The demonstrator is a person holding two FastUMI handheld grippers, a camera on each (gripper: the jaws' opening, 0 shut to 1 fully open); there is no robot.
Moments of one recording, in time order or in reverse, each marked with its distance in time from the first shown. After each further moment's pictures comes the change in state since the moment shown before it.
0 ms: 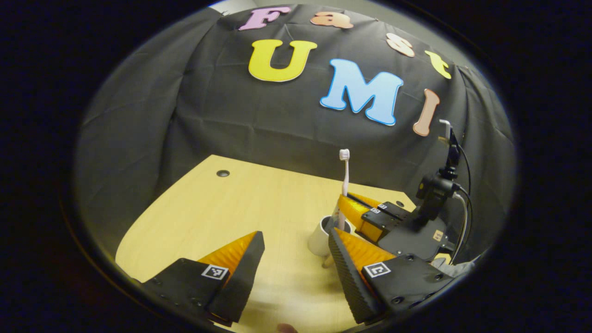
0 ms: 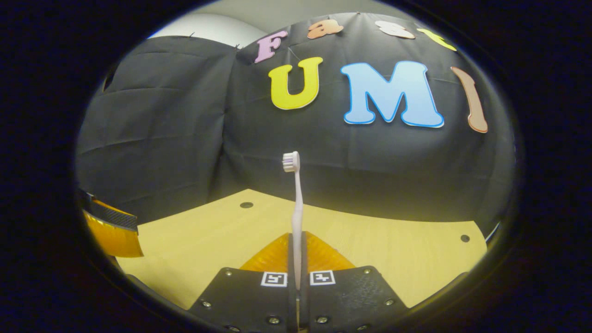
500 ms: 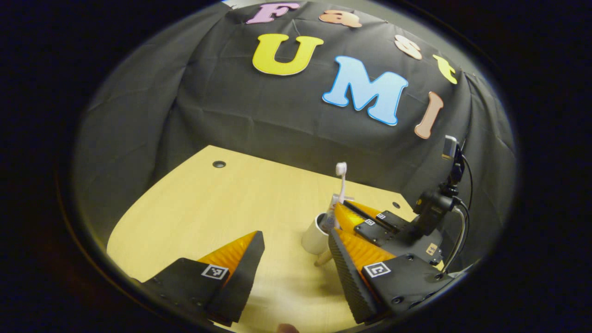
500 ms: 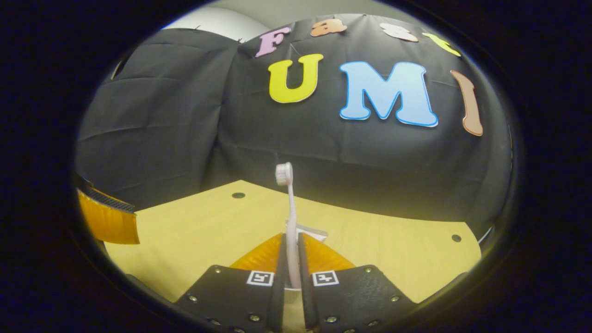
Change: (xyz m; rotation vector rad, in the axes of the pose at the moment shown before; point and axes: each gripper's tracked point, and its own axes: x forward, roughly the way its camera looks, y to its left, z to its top) left arm 0.009 -0.011 -0.006 -0.033 0.018 -0.019; right arm -0.009 -0.006 -0.014 -0.023 0.022 -0.039
